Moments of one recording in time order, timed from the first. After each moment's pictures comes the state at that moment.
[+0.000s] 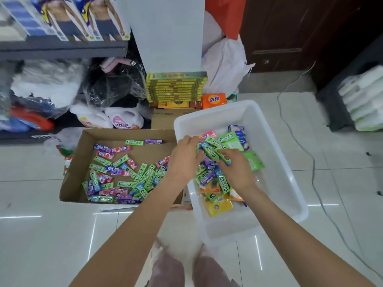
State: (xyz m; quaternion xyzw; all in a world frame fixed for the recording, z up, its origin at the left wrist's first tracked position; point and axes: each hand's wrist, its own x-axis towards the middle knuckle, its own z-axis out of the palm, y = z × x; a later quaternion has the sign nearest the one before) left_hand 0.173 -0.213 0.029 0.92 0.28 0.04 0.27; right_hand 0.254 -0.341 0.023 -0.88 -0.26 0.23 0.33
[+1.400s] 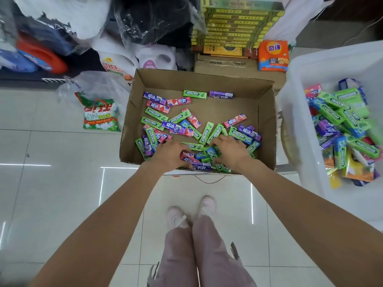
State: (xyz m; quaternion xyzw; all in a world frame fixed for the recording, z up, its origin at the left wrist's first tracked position) left_hand -0.047 -0.024 -0.129 0.89 0.25 -0.26 0.29; right_hand 0.098 -0.160 -0.124 -0.82 -0.47 0.34 -0.04
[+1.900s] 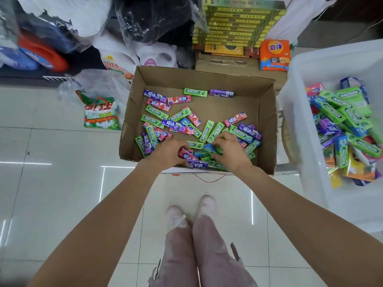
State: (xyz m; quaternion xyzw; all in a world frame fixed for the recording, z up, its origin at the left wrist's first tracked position) left_hand -0.050 -0.022 -0.129 0.87 0.26 -0.24 0.35; right_hand 0.087 -0.170 -0.129 -0.85 -0.42 0.31 0.11
